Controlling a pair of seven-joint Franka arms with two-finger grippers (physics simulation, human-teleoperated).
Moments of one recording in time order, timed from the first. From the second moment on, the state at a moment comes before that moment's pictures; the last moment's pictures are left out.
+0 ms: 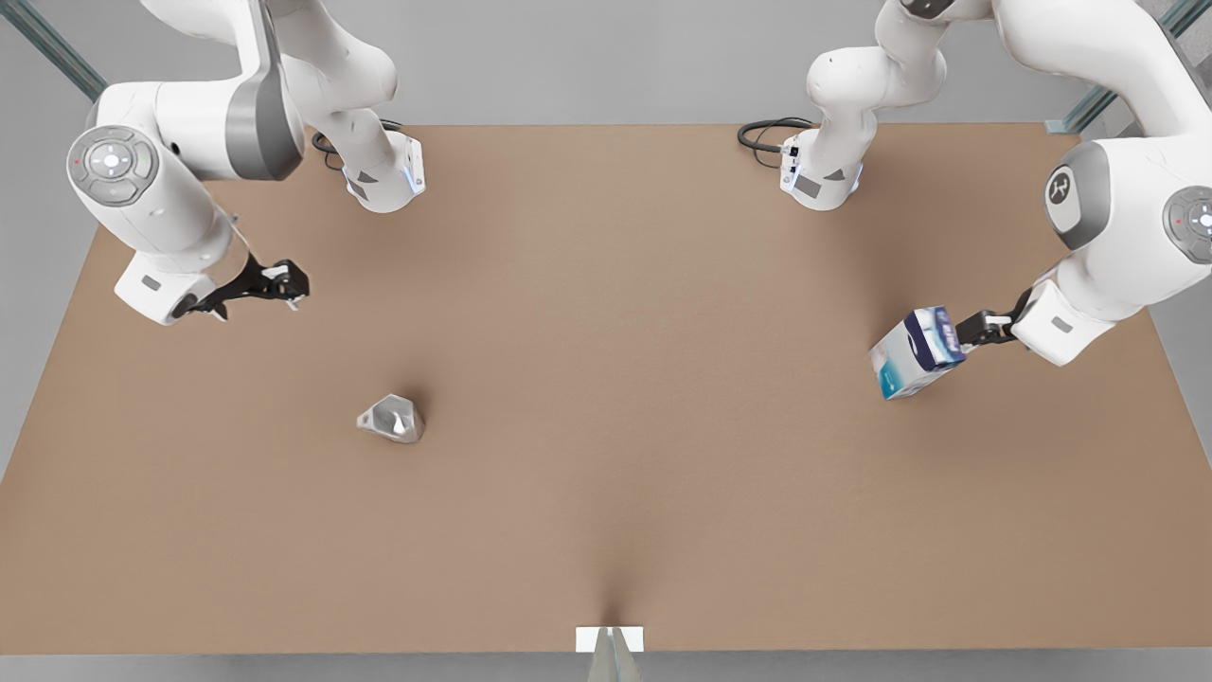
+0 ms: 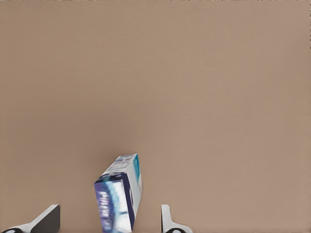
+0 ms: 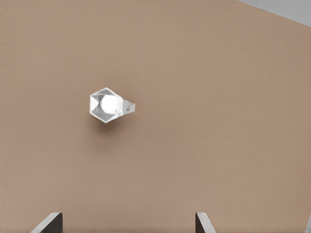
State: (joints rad) left arm 0.05 0.15 -0.03 -1.51 0.05 1.61 0.01; right arm 0.12 0.06 0.05 -1.52 -0.15 1.49 -0.07
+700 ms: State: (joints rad) left arm 0.05 0.16 -0.03 -1.49 0.06 1.54 0.01; right arm 0.25 0.50 0.05 -1.68 0.01 2.01 0.23
